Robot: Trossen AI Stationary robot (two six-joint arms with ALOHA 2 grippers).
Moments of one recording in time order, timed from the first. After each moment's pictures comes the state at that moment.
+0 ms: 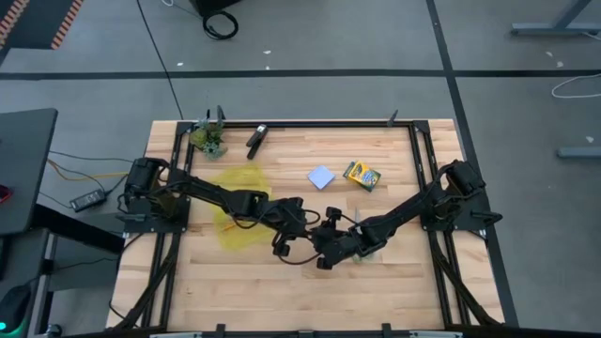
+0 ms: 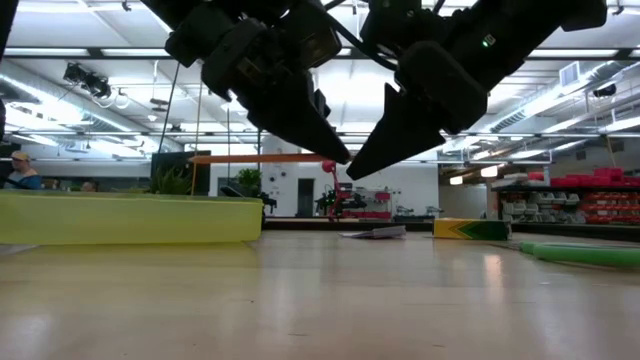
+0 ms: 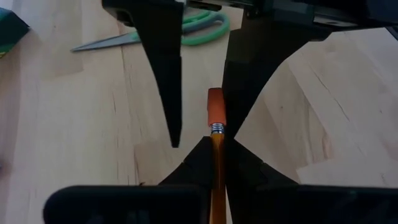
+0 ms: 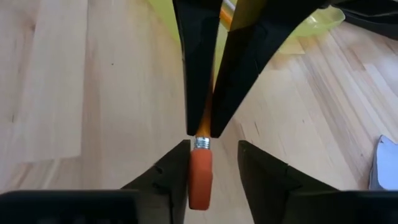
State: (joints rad) left arm -0.15 1.77 1.03 0.03 0.07 0.09; right arm 0.41 1.82 1.03 -0.09 0.59 0.33
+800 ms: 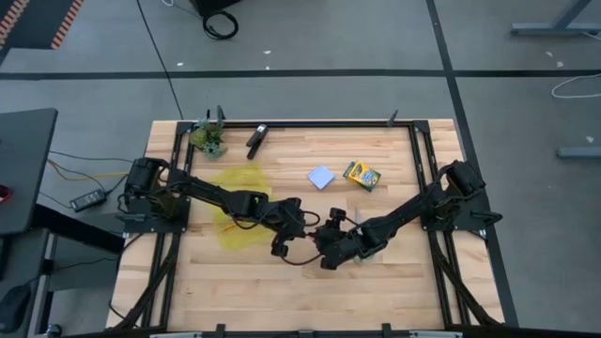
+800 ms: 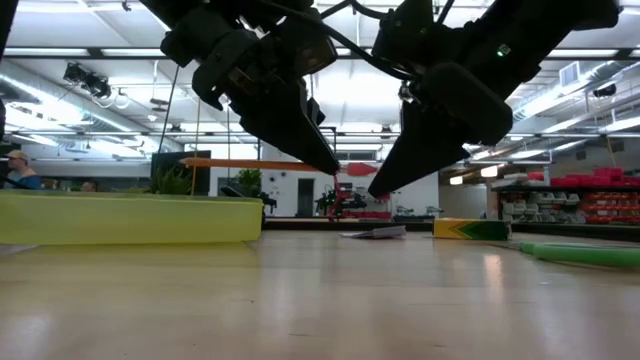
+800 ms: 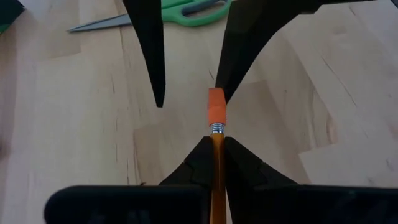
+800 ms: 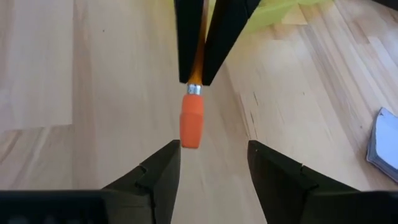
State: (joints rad) left arm -0.15 1.77 1.02 -0.01 0.05 0.09; right arm 0.42 1.82 1.03 -0.19 0.58 0.39
